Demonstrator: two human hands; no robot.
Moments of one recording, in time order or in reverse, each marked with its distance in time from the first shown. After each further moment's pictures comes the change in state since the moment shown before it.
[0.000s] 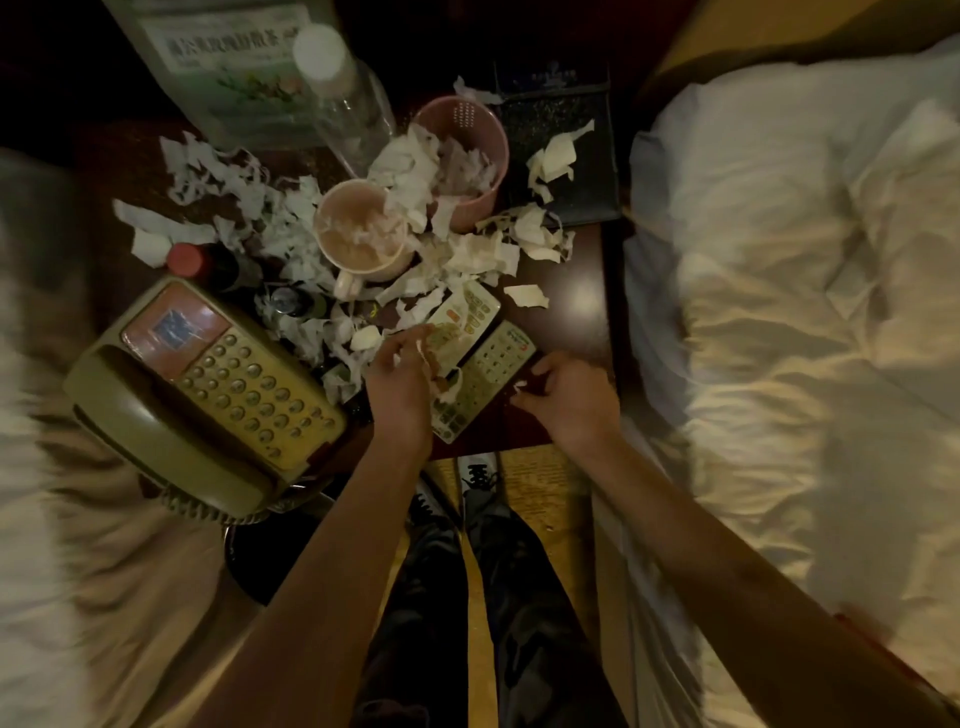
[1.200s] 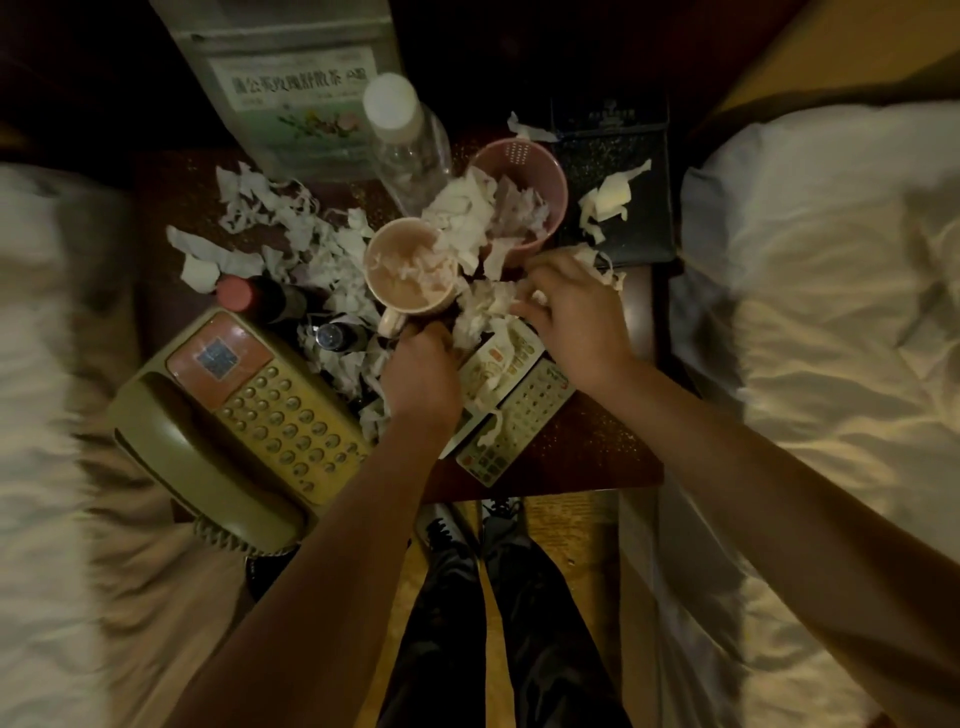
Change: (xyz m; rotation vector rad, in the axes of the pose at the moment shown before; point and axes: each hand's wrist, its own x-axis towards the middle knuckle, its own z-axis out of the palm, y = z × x) left_hand 0.062 0.020 -0.004 1.210 0.018 0.451; right_hand 0.073 -0.080 -0.027 -0.087 0.296 -0.708
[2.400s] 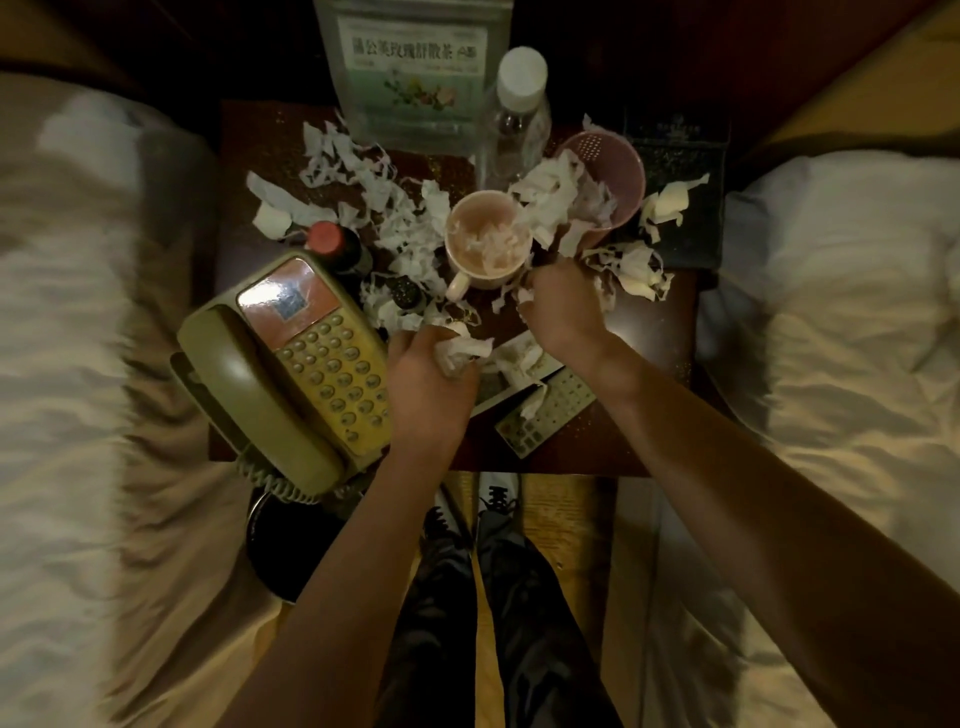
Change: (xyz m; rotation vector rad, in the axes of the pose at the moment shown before) left_hand -0.060 -0.041 -0.033 -0.474 0.178 -0.100; right_hand 0.023 -0.048 0.044 -0.294 -0.334 0.195
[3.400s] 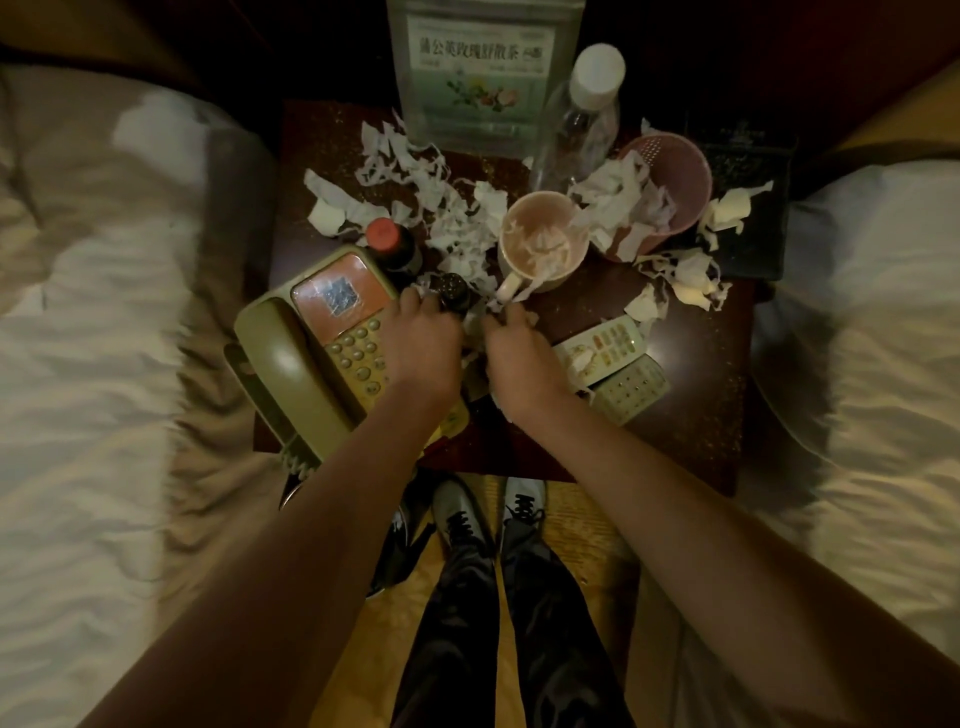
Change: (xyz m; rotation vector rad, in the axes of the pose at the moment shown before) left_hand 0.054 -0.028 -0.022 0.909 -0.054 0.315; right_hand -0.042 -0.075 0.040 -0.054 -0.066 -0.176
